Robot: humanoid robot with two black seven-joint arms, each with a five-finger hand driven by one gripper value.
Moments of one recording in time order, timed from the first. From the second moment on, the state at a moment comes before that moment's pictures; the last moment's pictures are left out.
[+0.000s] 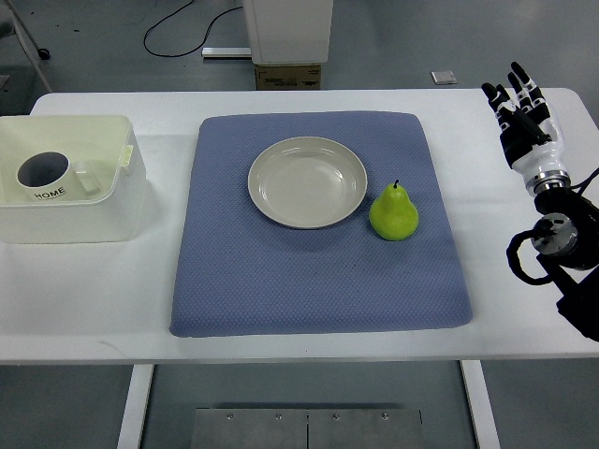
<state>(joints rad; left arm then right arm) -0.01 0.00 -0.11 -0.26 -0.03 0.06 -0.24 0.71 -0.23 0.88 0.68 -0.14 0.13 0.46</state>
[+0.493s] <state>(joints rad) -0.01 0.00 -0.11 -0.26 -0.03 0.06 -0.24 0.58 -0.37 0.73 0.93 -0.14 0.12 0.55</state>
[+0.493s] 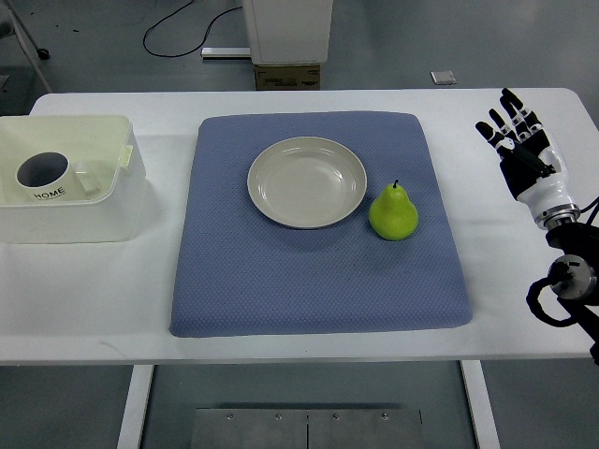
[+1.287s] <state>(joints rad) -0.01 0.00 -0.11 -0.26 -0.03 0.06 -0.25 0.57 -0.33 0.57 0.96 -0.20 0.06 0.57</state>
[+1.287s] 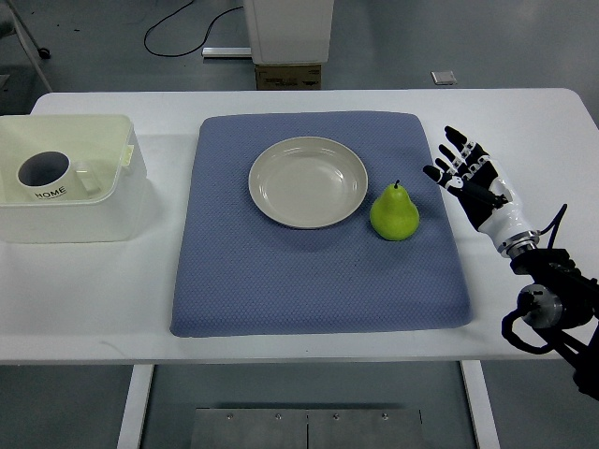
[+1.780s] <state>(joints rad) -0.01 0.00 -0.11 -0.26 -0.03 0.06 -0.25 0.58 -0.27 0.52 0.93 -0.23 0.03 0.60</state>
